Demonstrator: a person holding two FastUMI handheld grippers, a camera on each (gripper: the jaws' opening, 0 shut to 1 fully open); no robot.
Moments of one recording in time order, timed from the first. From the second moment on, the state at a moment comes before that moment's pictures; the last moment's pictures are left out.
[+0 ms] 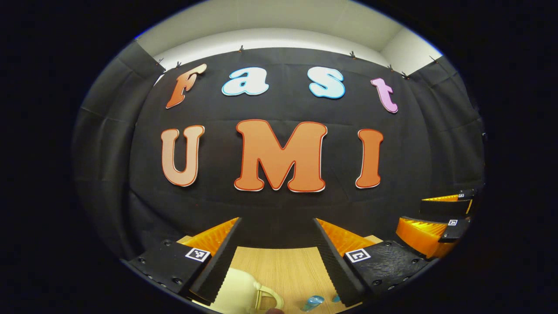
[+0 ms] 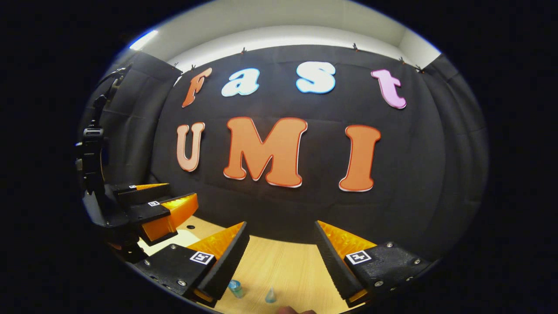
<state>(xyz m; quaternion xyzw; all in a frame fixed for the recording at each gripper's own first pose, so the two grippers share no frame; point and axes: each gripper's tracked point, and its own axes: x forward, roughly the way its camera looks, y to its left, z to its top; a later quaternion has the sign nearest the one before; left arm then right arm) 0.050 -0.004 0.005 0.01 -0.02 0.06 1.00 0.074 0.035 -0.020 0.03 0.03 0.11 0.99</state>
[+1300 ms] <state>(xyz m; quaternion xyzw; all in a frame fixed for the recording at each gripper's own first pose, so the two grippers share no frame) 0.025 -0.004 -0.089 0.20 0.05 0.04 0.98 0.054 -0.005 -0.037 0.00 0.02 0.06 1.00</state>
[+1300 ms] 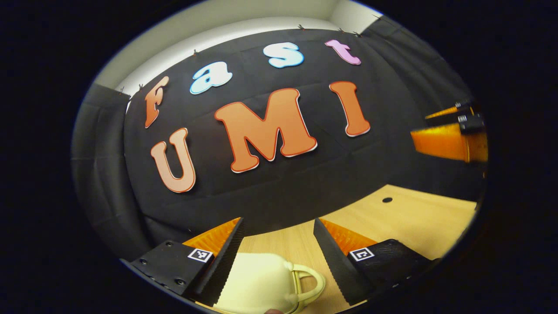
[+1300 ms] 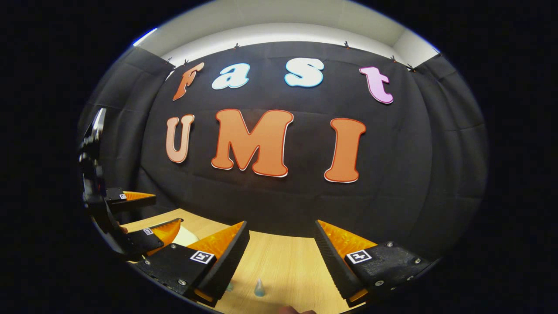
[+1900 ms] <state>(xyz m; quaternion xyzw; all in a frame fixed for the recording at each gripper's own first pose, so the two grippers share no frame) 0.006 0.008 -0.218 0.34 0.17 0.03 0.93 0.037 -0.049 -0.055 -0.01 0.03 0.03 1.00</state>
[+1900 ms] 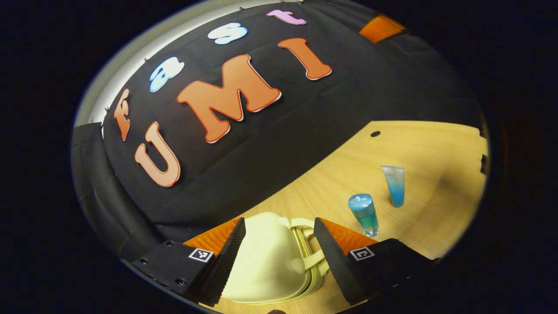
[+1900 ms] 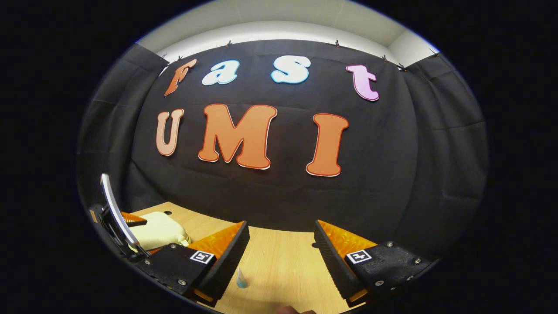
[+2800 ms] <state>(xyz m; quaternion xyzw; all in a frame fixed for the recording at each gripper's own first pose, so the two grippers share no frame) 0.012 0.009 -0.327 0.61 0.23 -0.04 0.76 0.032 -0.080 -0.078 0.00 0.05 0.04 1.00</state>
